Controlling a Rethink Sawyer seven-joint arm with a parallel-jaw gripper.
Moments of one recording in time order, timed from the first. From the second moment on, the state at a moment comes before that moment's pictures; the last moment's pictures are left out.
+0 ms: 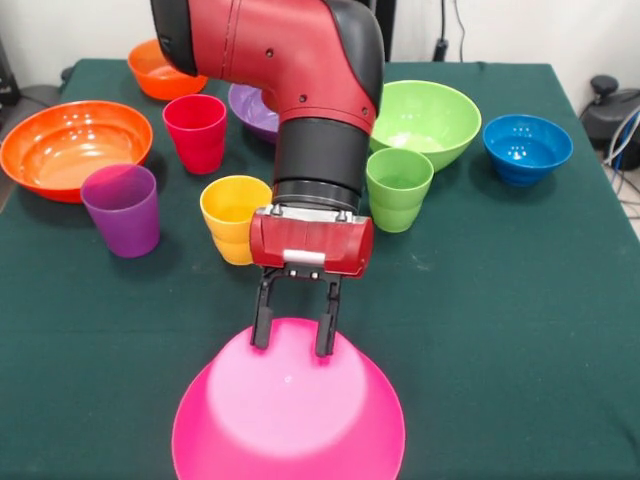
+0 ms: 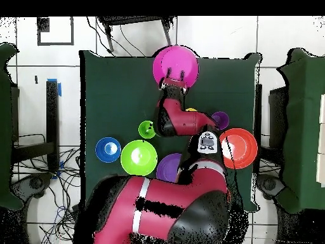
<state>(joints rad) -0.19 -0.22 -0.11 1.31 -0.21 -0.50 2.11</state>
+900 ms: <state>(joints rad) -0.36 -0.31 0.09 1.40 -0.33 -0.39 2.11</state>
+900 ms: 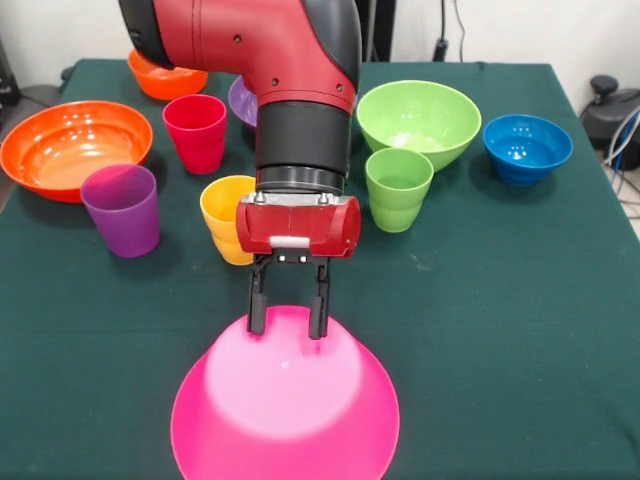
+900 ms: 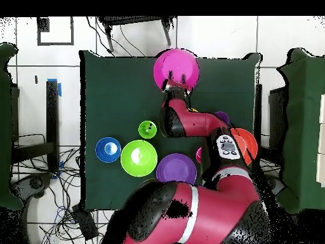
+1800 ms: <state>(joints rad) -0.36 -0.37 0.12 1.50 -0.33 -0.34 2.11</state>
